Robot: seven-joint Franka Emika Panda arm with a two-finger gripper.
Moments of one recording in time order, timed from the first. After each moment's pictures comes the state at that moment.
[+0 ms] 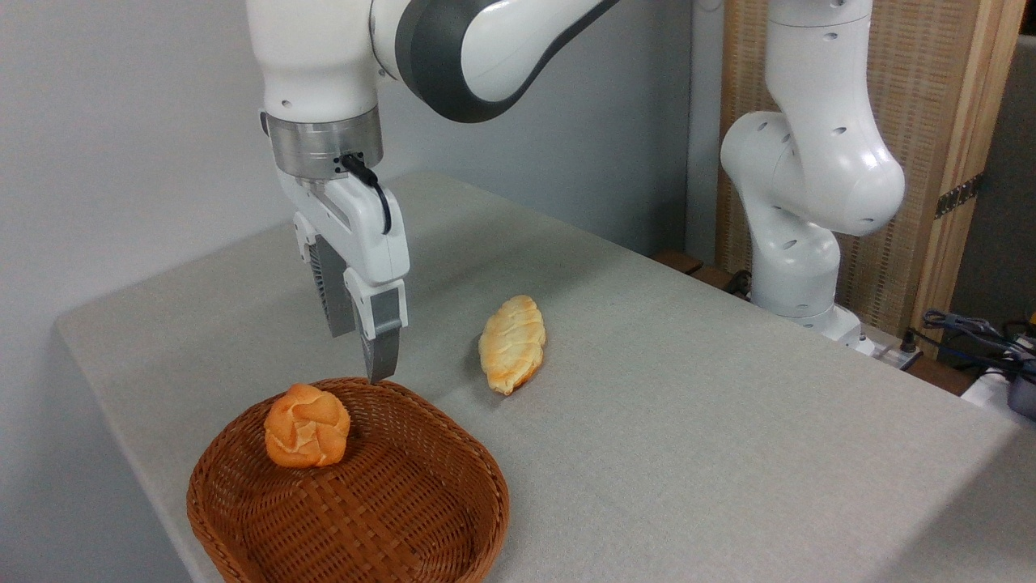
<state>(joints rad) -0.21 0.04 0.07 -1.80 -0.10 1.94 0.77</state>
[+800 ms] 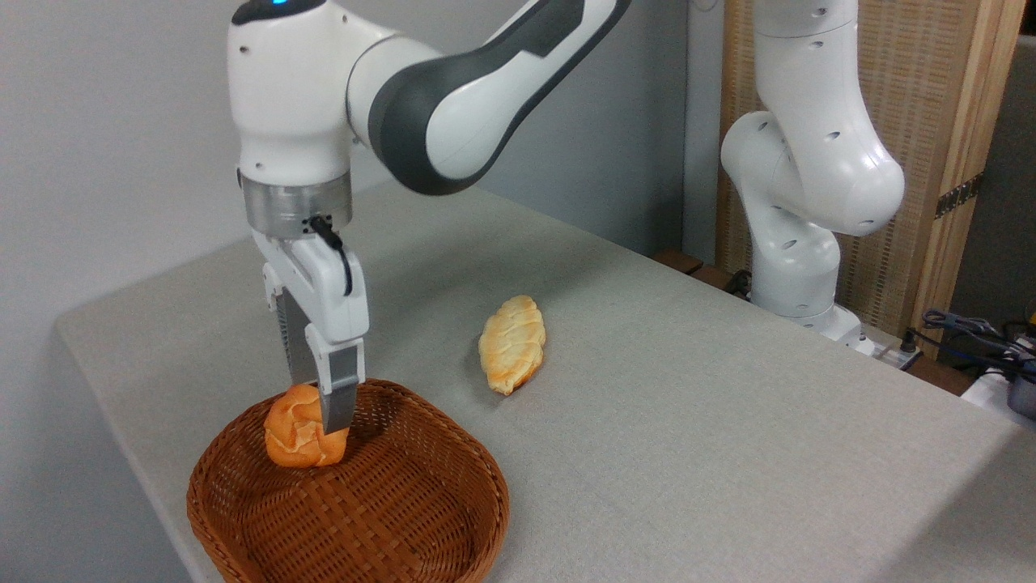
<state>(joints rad) -0.21 0.16 0.05 -1.80 -0.10 2.14 0.77</state>
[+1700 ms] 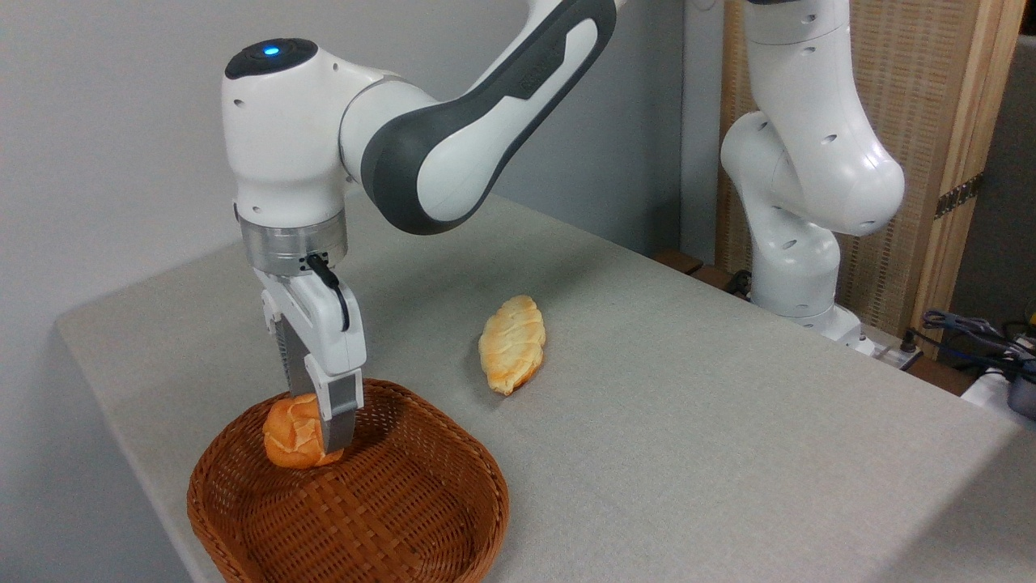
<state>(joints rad) -0.21 0.21 0.04 -1.80 -0.13 2.16 0.77</state>
